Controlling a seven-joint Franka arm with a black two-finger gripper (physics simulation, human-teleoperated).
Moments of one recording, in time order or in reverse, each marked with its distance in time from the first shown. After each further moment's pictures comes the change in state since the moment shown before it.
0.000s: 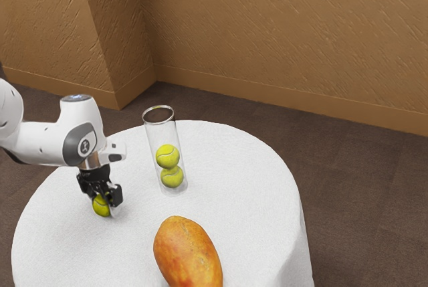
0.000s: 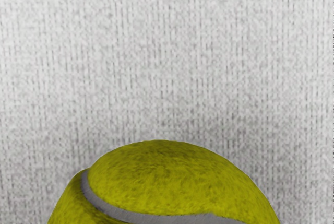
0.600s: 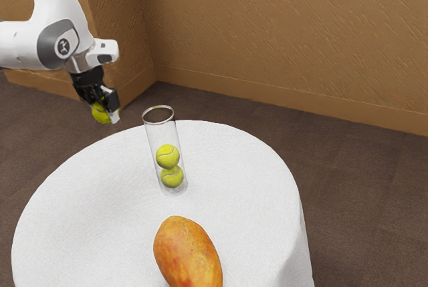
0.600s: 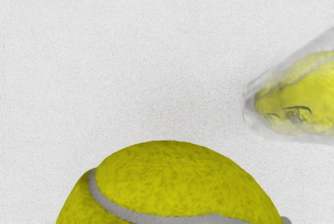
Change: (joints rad) arm 0.017 -0.173 -0.023 0.449 0.097 -0.364 -0.012
